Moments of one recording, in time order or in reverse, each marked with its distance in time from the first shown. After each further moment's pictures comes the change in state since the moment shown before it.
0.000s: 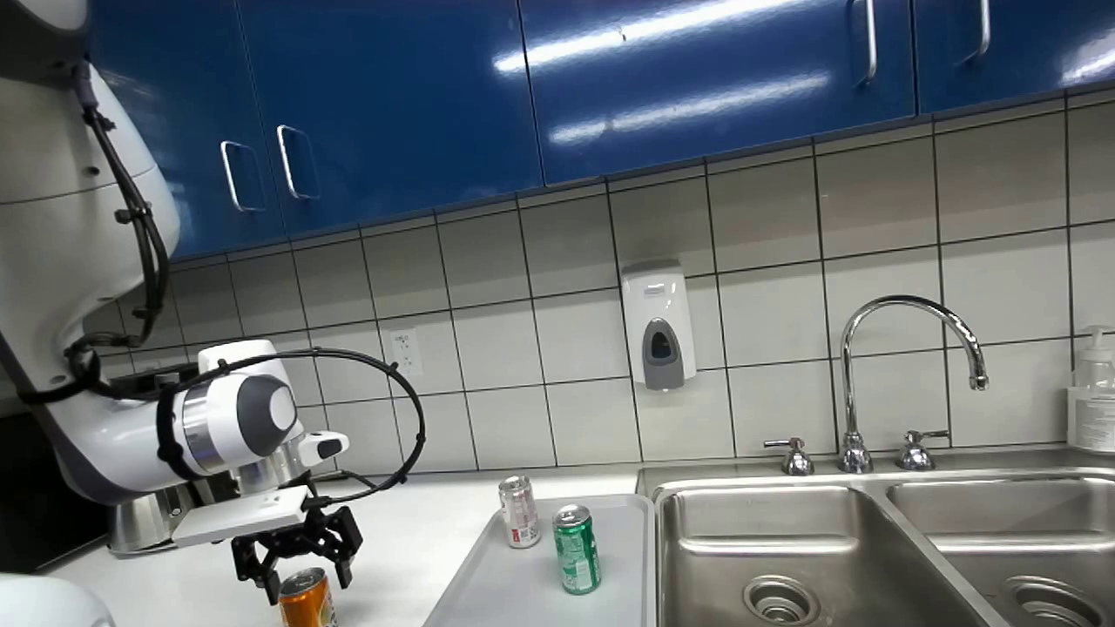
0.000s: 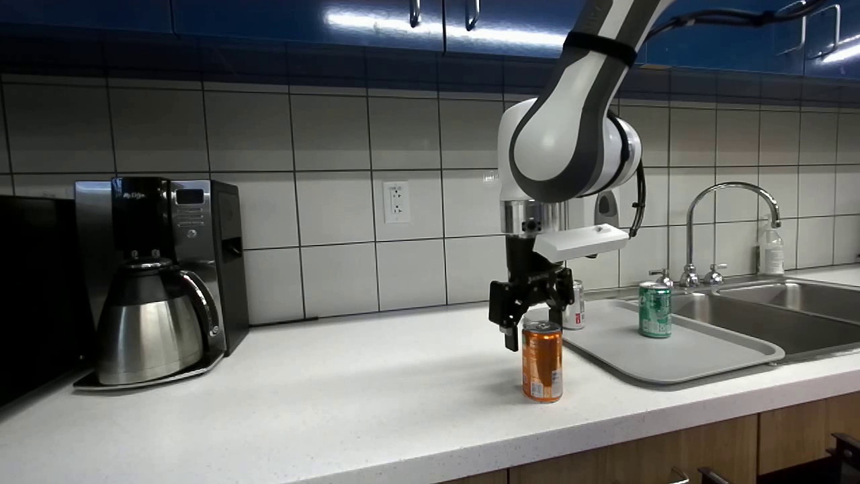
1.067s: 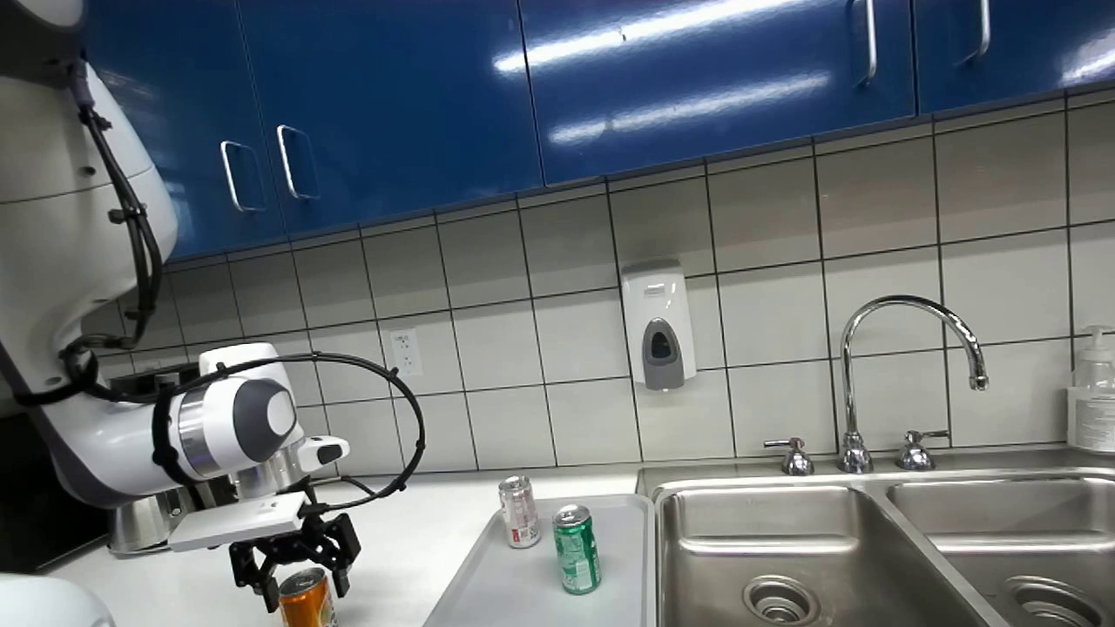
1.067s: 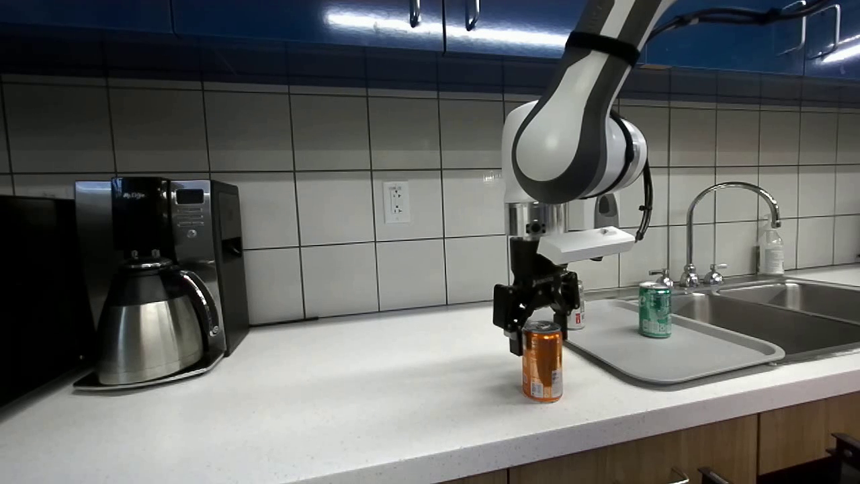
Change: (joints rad) arm 0.000 -0.007 0.000 -0.020 0.031 0.000 -0.008
